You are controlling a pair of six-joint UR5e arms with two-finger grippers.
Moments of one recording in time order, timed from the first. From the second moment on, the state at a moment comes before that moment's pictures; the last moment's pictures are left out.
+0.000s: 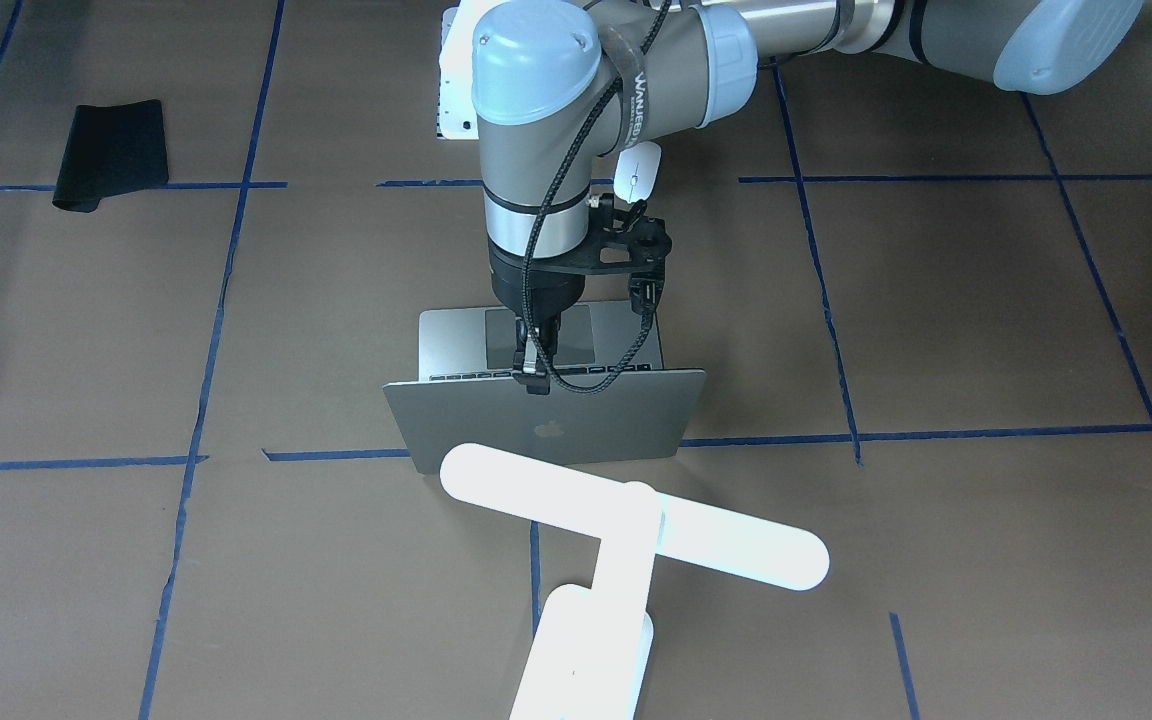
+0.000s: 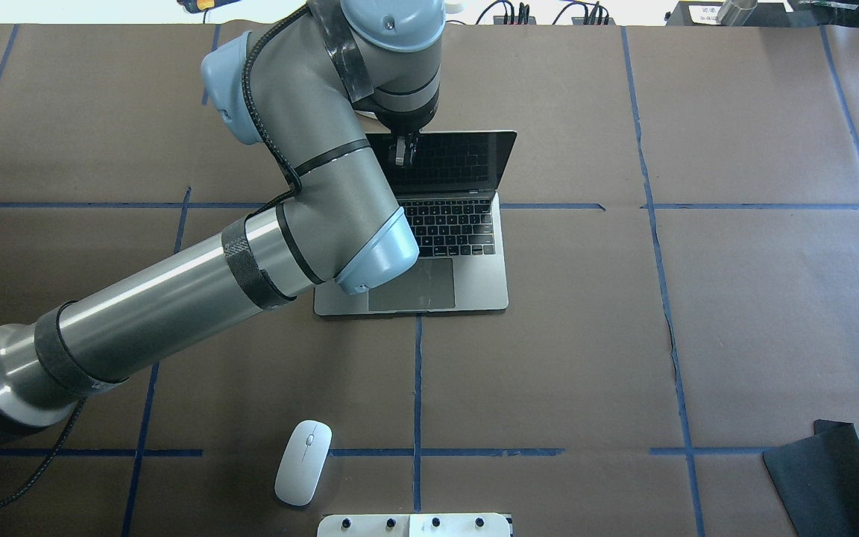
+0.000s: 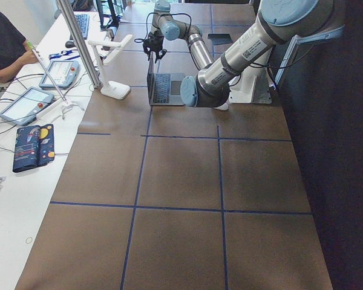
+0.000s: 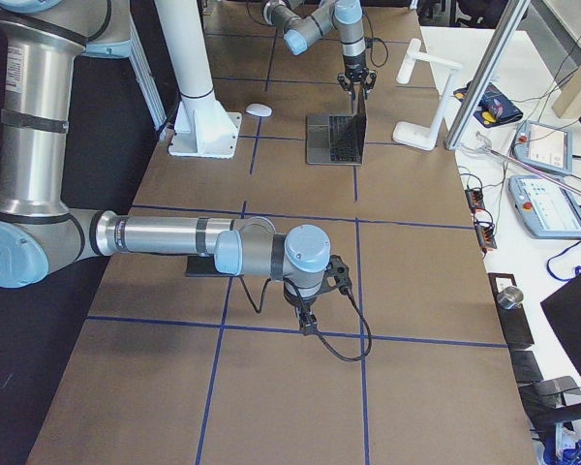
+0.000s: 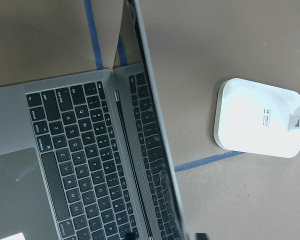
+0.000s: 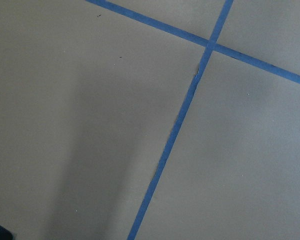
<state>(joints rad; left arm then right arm) -0.68 -2.63 -1.42 -1.50 -1.79 -2.46 1.55 -1.75 1.76 -1.61 2.37 -0.38</state>
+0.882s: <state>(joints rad) -0.65 -2.39 -1.81 -1.48 -1.80 -2.42 1.48 -1.75 1.77 -1.48 2.41 -0.06</state>
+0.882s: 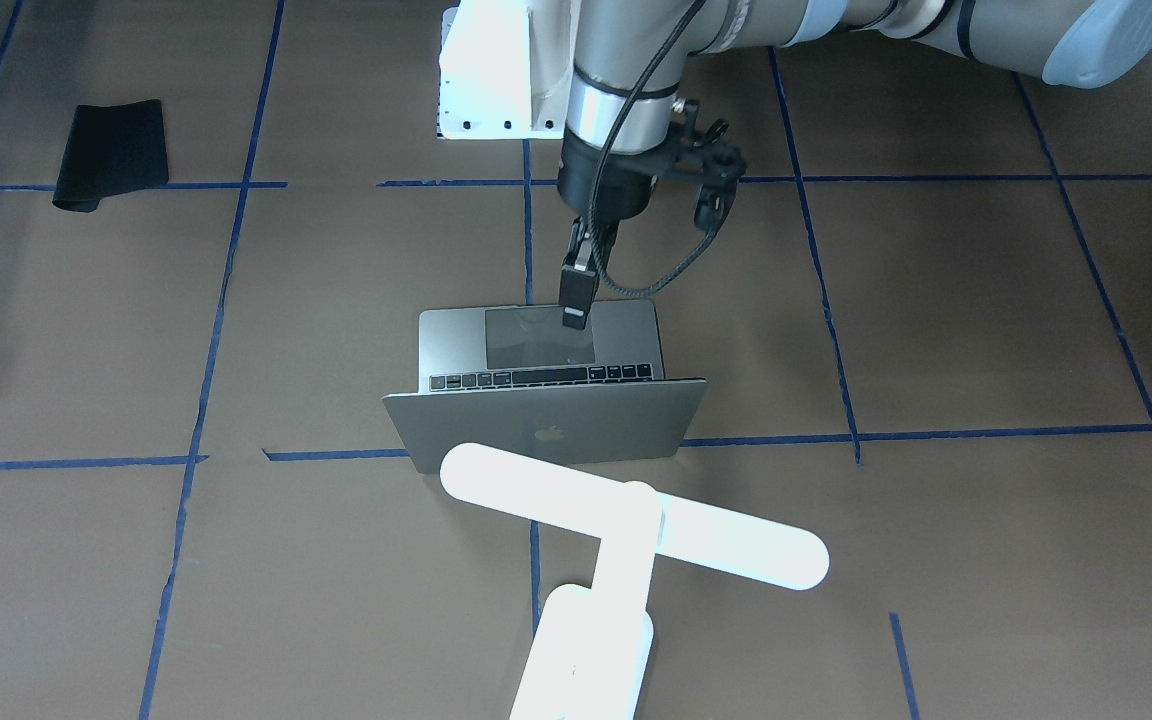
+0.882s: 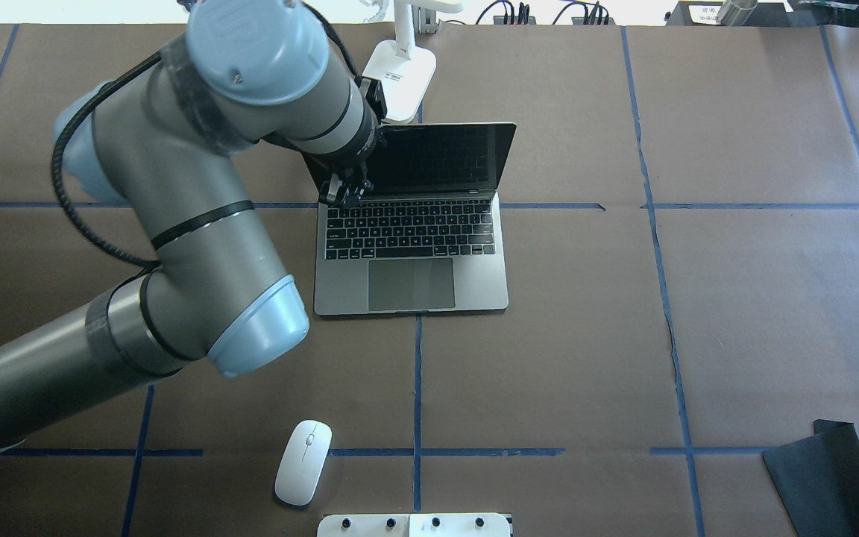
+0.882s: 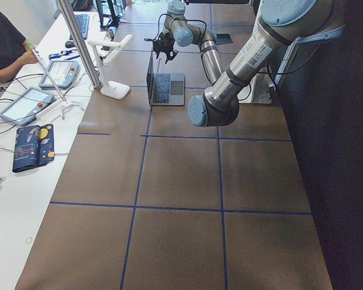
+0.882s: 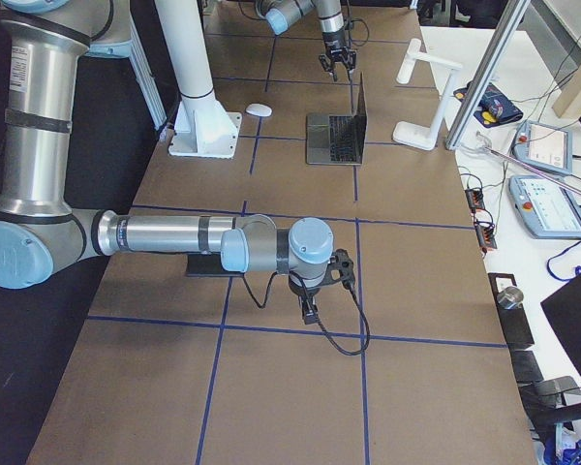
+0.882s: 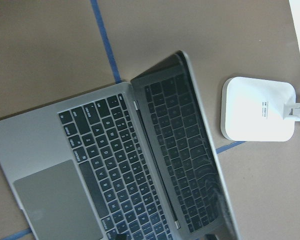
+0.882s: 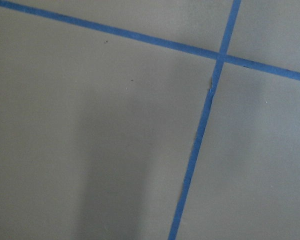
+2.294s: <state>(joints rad) -0.22 -1.98 -2.17 -1.49 -1.49 -2.03 0.91 -2.15 1.86 -0.60 2.23 0.96</state>
